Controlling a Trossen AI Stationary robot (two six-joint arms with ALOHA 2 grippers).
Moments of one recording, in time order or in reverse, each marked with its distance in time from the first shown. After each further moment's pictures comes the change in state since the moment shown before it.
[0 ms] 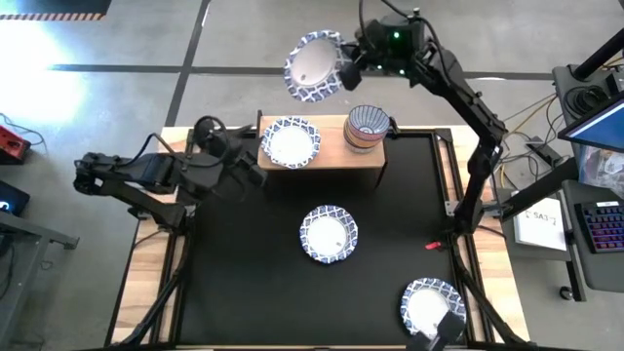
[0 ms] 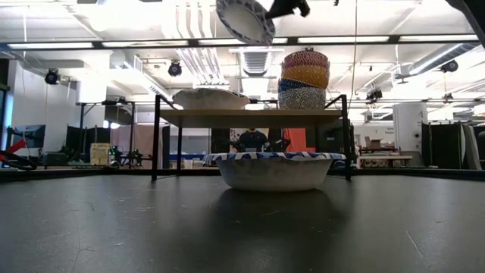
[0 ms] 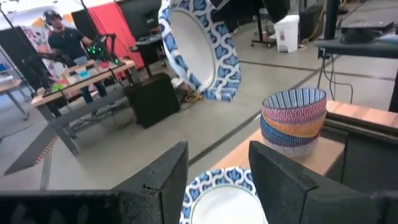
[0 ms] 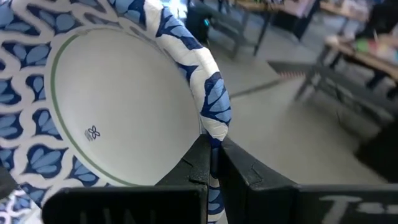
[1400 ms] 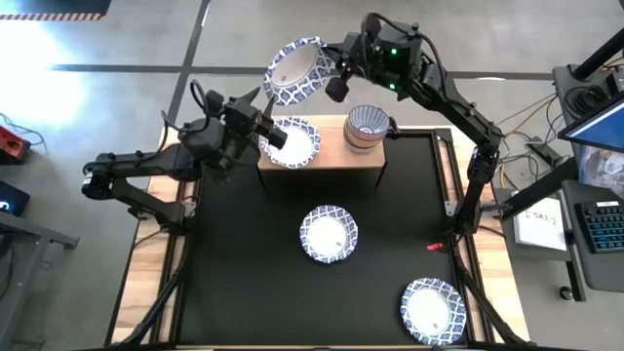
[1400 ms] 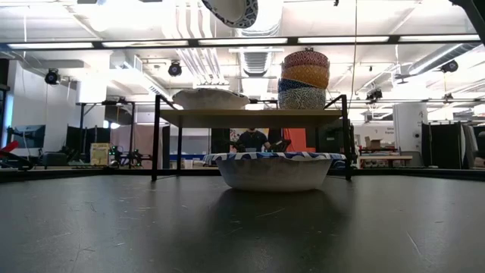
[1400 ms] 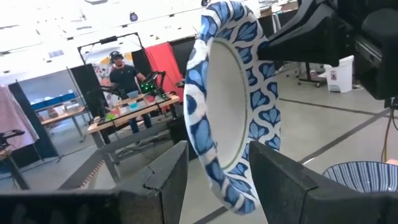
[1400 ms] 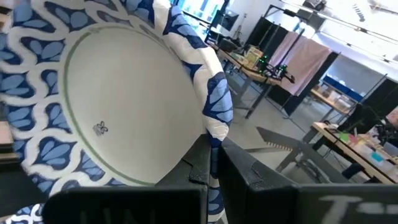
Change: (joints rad) left arm 0.212 0.108 -0.001 0.625 0.029 0.483; right arm 0.174 -0.002 0.001 0.199 0.076 -0.267
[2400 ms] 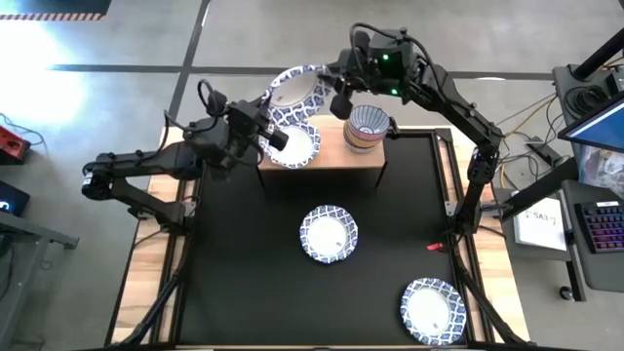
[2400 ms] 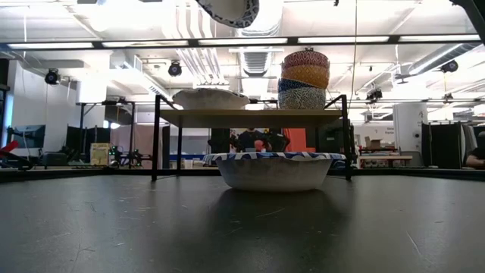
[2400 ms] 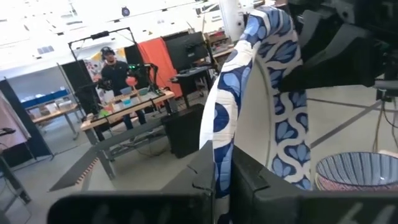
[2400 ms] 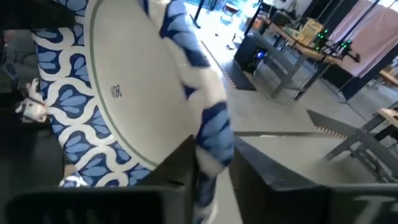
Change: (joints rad) left arm 0.015 -0.002 -0.001 -0.068 0.037 -0.057; right arm 0.003 -0.002 0.001 -0.183 -0.151 0.045
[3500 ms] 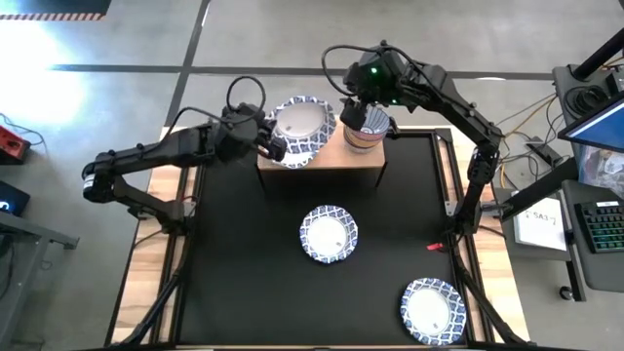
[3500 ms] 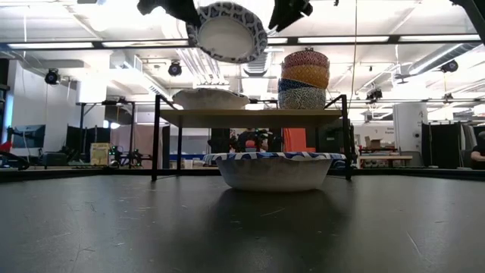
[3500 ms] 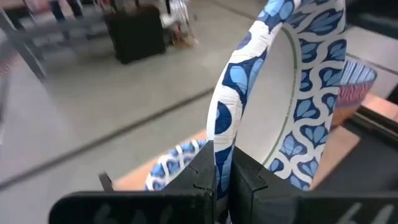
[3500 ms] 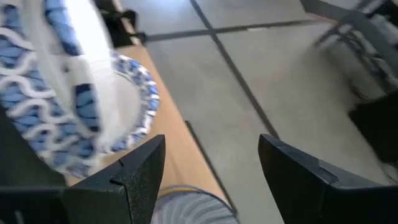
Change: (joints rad) left arm 0.157 0.005 0.000 -0.594 0.358 -0.657; right arm 0.000 0.000 -0.007 -0.399 0.222 0.176
